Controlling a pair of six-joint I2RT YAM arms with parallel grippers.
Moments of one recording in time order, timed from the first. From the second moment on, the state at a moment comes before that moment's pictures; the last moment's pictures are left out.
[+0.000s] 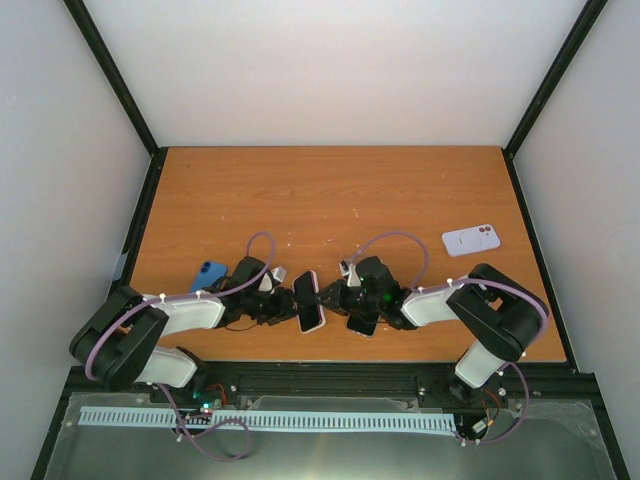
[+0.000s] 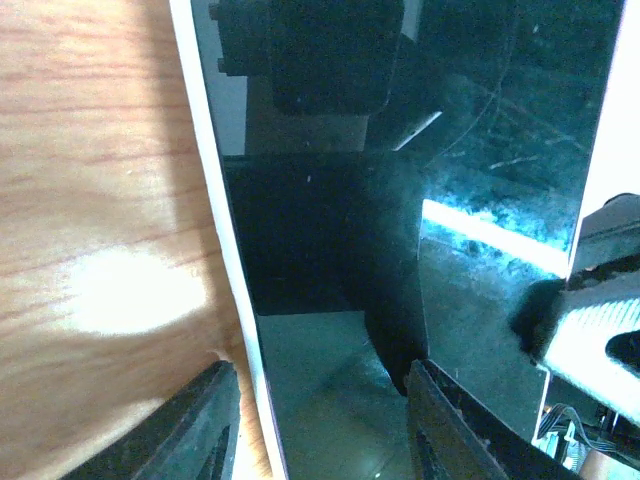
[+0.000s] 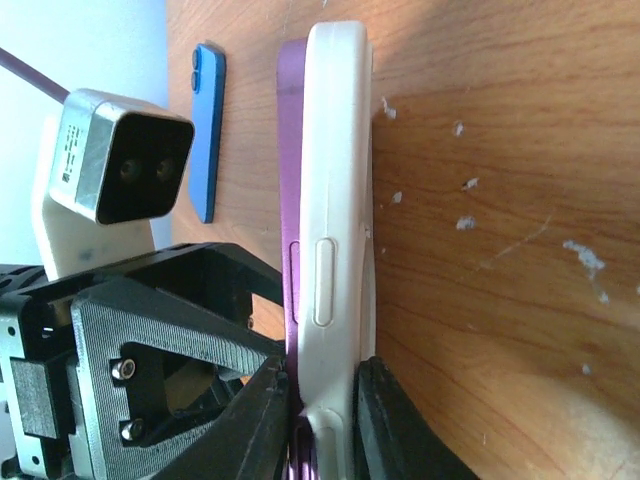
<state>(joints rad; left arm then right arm) -0.59 1.37 0.37 0.11 0.56 -0.90 0.81 1.63 0.48 0.61 -0.49 1.13</state>
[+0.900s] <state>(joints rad) -0.59 1.39 0.36 0.15 0.57 -0.91 0.83 1.57 0.50 0.44 -0.48 1.08</state>
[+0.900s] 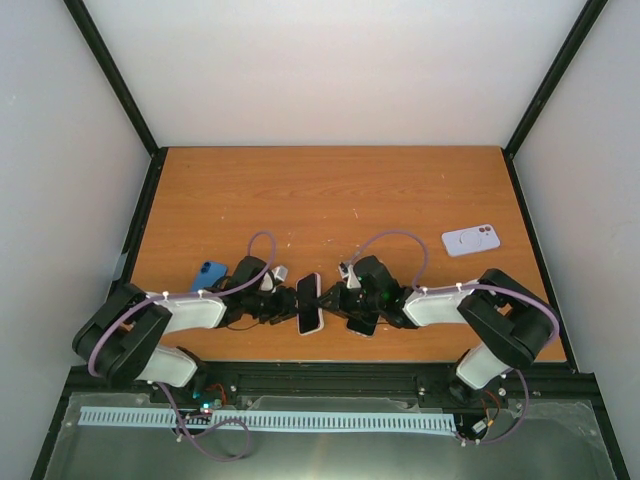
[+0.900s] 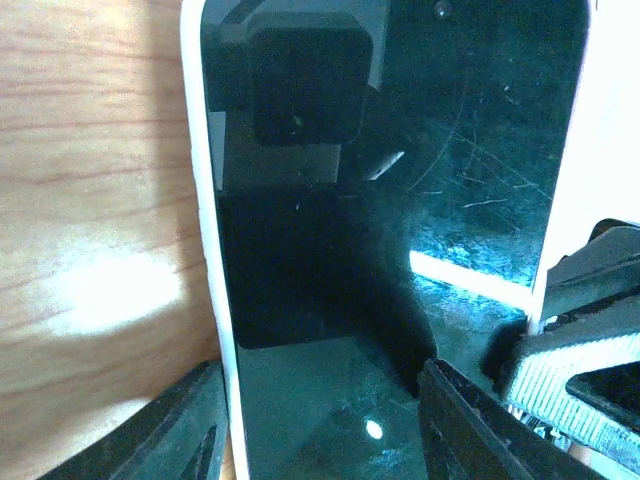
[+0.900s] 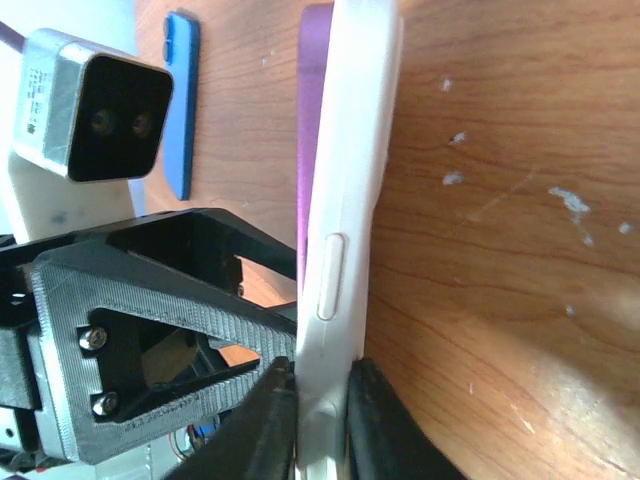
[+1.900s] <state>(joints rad) -0.55 0.92 0.29 0.17 0.64 -1.01 0.85 1.10 0.40 0.35 -0.37 1.04</state>
